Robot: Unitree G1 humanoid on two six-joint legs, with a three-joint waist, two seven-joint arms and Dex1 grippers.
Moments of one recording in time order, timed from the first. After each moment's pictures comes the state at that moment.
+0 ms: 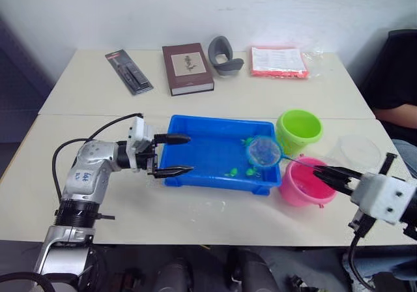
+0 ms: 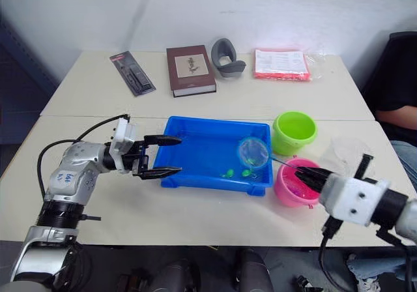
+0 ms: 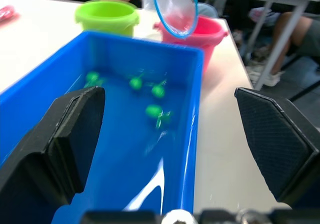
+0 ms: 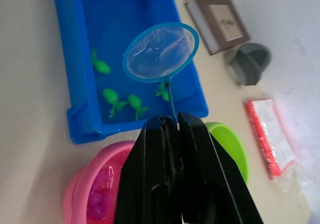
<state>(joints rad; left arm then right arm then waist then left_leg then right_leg) -0.51 0.57 0.01 0.19 -0.45 0.20 -1.27 0.52 -1.15 -0.58 -0.68 0.39 0.00 0.68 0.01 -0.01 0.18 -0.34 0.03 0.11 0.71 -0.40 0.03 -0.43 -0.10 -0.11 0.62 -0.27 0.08</state>
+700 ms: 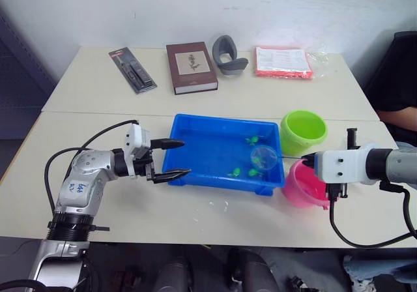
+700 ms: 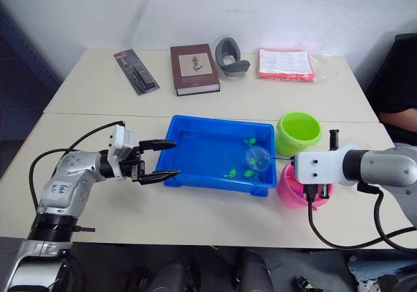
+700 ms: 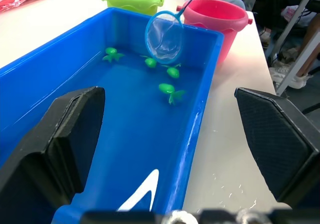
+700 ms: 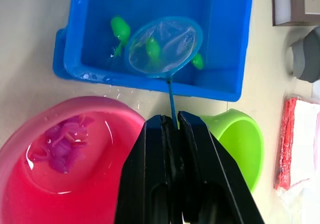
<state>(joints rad) -0.42 0.58 0.03 0.08 -0.44 0.23 -1.16 -0.13 -1.33 -0.04 -0.43 0.09 0.14 0.92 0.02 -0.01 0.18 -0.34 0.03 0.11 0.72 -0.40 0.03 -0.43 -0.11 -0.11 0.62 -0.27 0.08</state>
